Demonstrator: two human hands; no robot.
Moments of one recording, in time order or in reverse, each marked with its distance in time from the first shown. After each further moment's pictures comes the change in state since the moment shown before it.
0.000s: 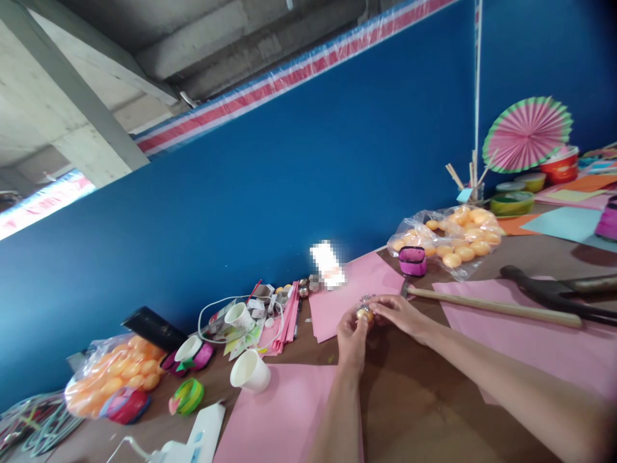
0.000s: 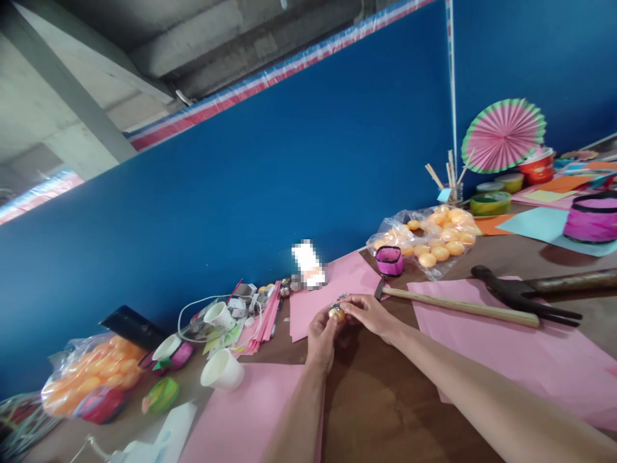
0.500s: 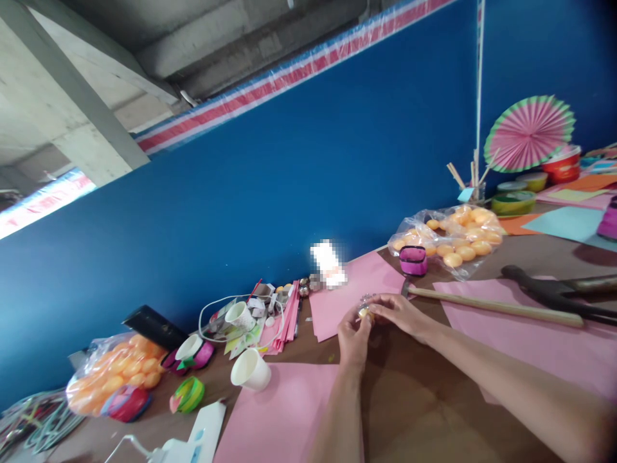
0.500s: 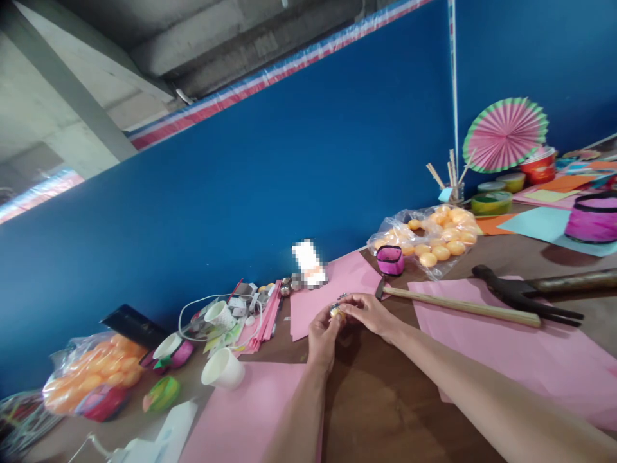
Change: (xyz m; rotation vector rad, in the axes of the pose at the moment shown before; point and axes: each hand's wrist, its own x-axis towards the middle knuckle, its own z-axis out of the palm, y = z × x) left_hand -0.002 0.005 0.002 0.119 -0.023 0.043; right_hand -0.001 -0.003 -0.001 -0.032 0.004 -0.033
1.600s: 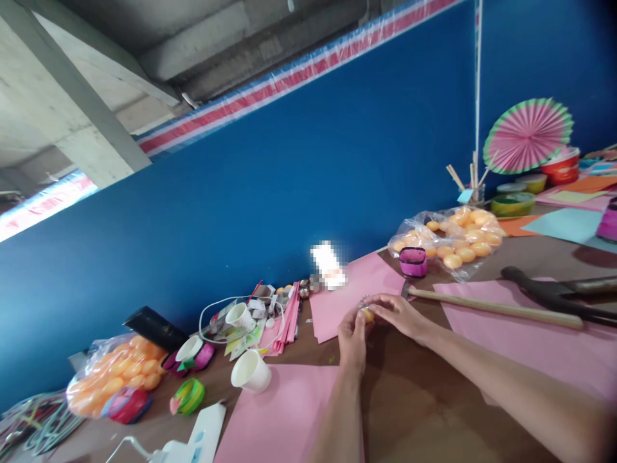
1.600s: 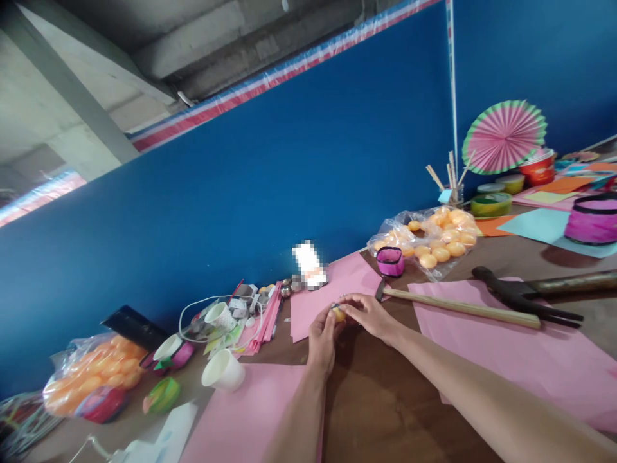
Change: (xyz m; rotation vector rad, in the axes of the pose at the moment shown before) left_hand 0.002 -0.009 -0.001 -0.198 0.039 -0.065; right_hand 0.001 -0.003 0.004 -0.138 0.066 -0.083
